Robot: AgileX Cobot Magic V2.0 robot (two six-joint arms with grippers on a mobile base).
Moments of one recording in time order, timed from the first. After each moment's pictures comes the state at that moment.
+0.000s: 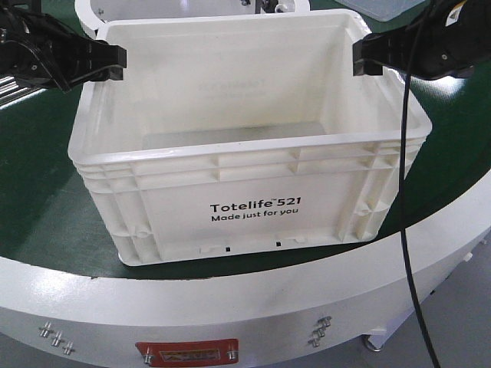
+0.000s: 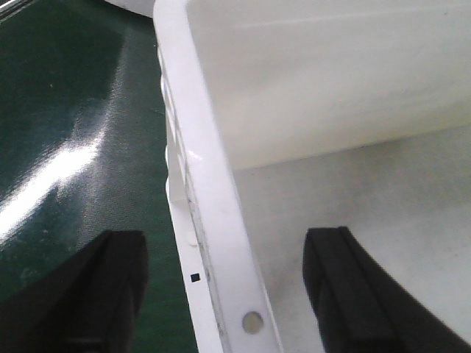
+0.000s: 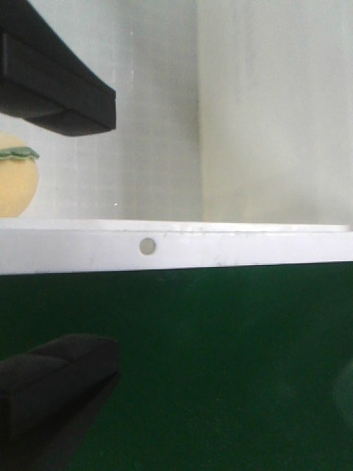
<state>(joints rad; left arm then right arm) -0.22 1.51 -1.34 -0.02 0.68 -0.13 0.22 1.54 -1.39 -0.07 0.75 0.10</state>
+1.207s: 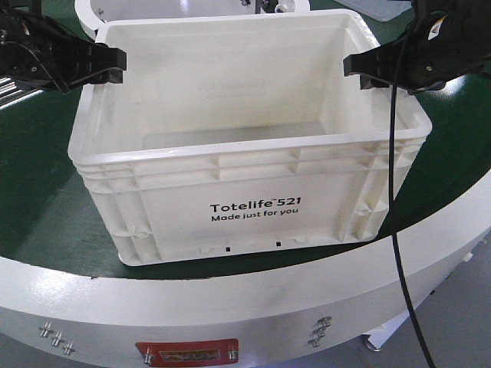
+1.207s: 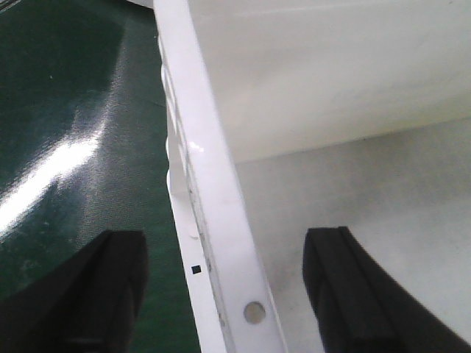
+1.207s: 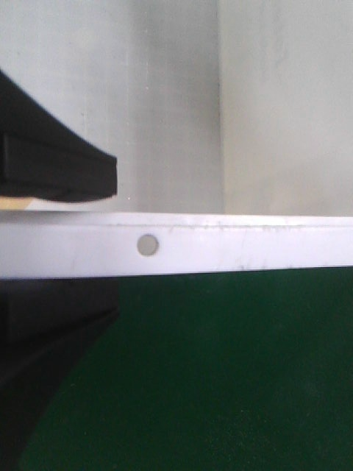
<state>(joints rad) -0.22 1.51 -1.34 -0.02 0.70 -0.13 0.22 1.59 -1.39 -0.08 0.75 0.09</state>
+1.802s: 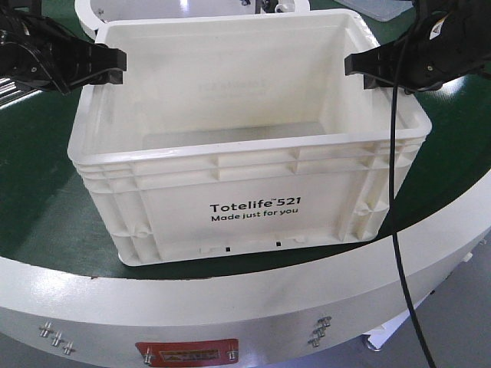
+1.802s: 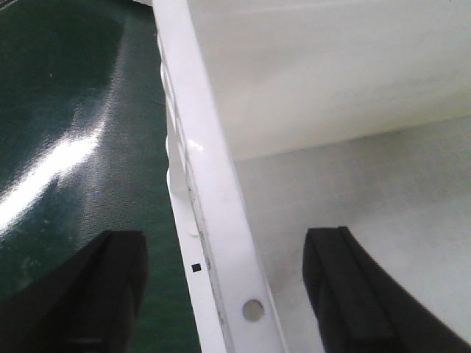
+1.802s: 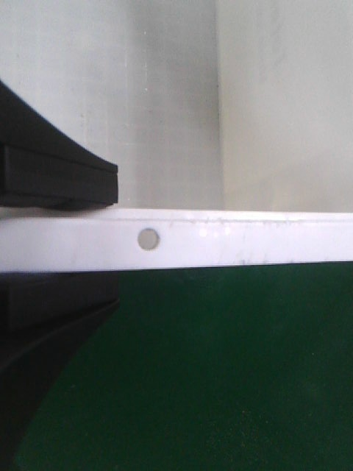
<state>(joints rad) -0.22 1.51 -1.34 -0.02 0.70 -0.13 0.22 1.59 -1.39 -0.07 0.75 0.09</state>
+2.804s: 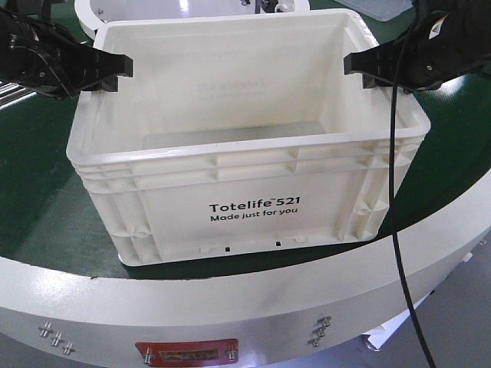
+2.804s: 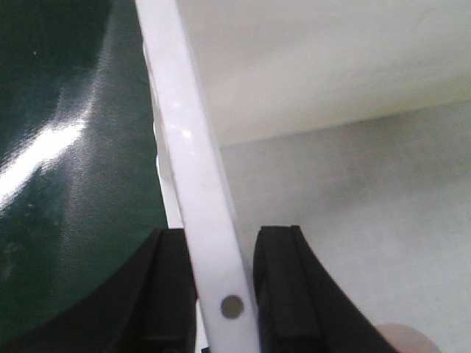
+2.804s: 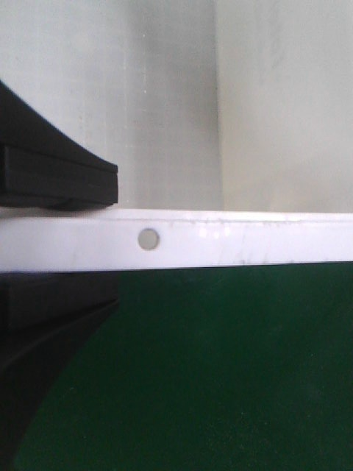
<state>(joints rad) -0.22 1.53 -1.34 -0.04 0.72 -0.14 0.22 1.59 -1.39 -0.06 0.74 0.09</state>
